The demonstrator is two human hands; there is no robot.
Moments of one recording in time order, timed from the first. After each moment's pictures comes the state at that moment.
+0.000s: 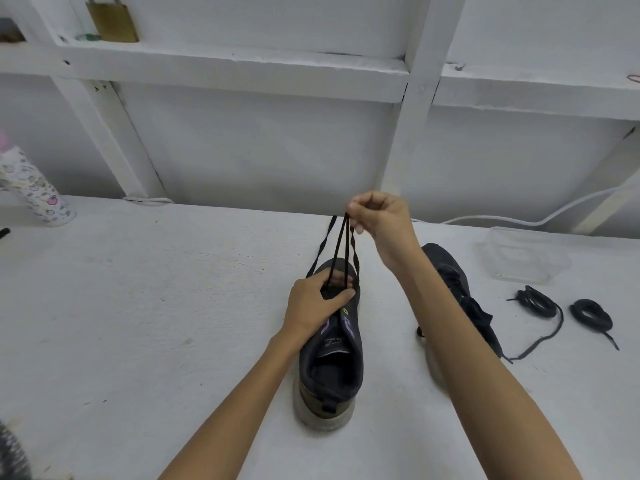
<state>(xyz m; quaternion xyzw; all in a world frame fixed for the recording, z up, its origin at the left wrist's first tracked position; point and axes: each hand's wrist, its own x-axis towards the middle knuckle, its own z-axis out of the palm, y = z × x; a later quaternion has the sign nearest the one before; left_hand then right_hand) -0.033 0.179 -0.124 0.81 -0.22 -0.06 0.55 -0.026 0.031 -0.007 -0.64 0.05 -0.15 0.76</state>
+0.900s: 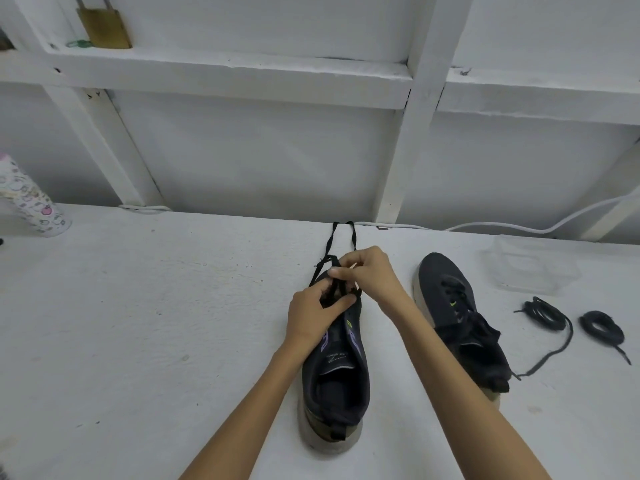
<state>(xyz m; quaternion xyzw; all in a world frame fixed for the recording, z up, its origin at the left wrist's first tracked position) -0.027 0.171 -0.121 0.83 -0.14 -0.09 0.53 -0.033 0.035 -0.062 -0.82 0.13 -0.01 0.55</state>
